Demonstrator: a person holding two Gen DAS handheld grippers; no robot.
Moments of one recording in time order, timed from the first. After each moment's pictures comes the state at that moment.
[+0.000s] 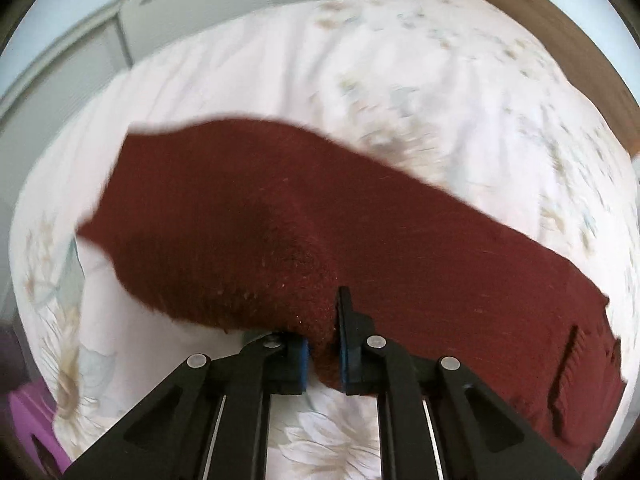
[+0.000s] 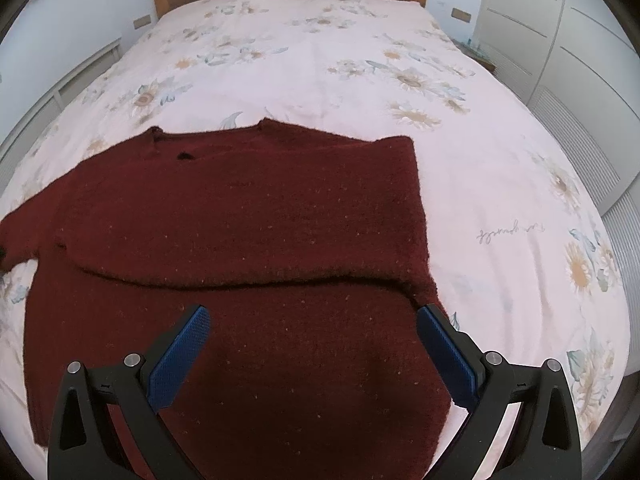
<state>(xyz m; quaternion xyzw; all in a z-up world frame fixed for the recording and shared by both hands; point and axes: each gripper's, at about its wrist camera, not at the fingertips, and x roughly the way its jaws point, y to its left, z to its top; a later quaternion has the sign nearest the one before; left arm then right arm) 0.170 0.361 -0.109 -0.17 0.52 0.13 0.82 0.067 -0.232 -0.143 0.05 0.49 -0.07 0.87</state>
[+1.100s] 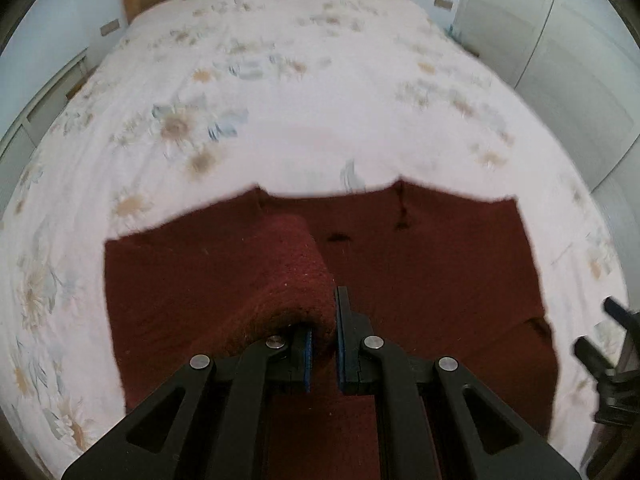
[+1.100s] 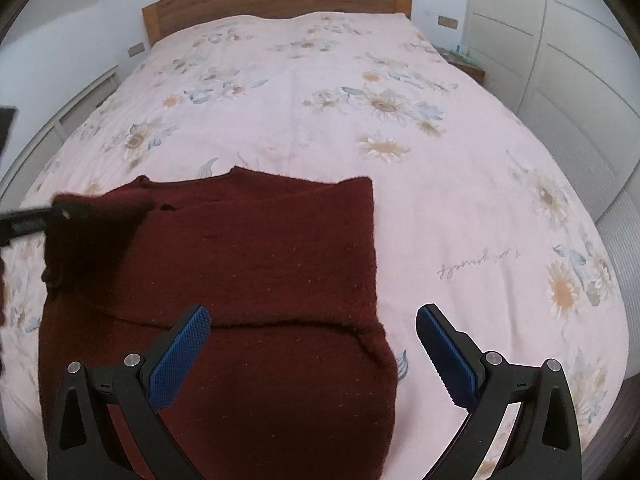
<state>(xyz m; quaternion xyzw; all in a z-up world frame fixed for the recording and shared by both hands) 0.227 -0.065 -0.098 0.07 0.52 -0.18 0.83 0.067 -0.285 -0.114 0.08 0.47 -0.07 0.88</state>
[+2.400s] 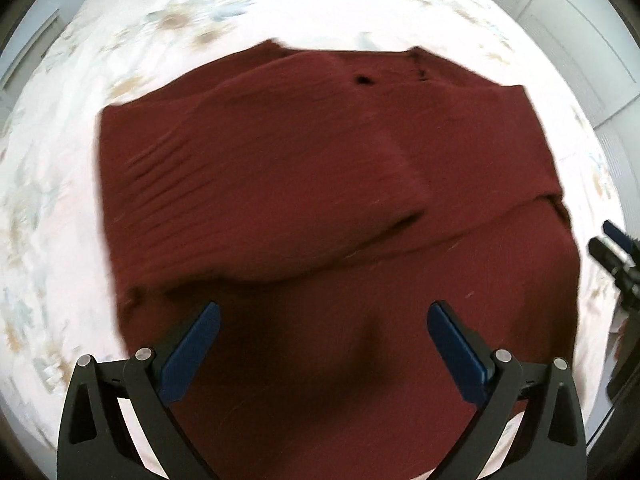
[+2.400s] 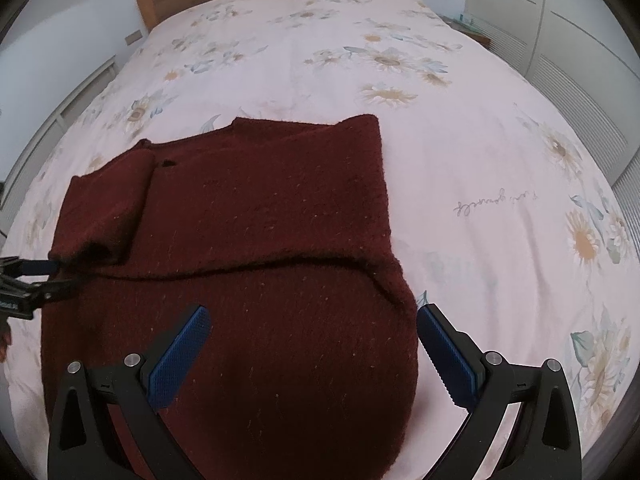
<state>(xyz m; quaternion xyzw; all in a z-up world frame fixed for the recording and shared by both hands) 0.171 0.026 -0.154 0.10 0.62 -0.19 0.75 0.044 -0.280 -0.144 0.10 0.51 -0.05 0.86</state>
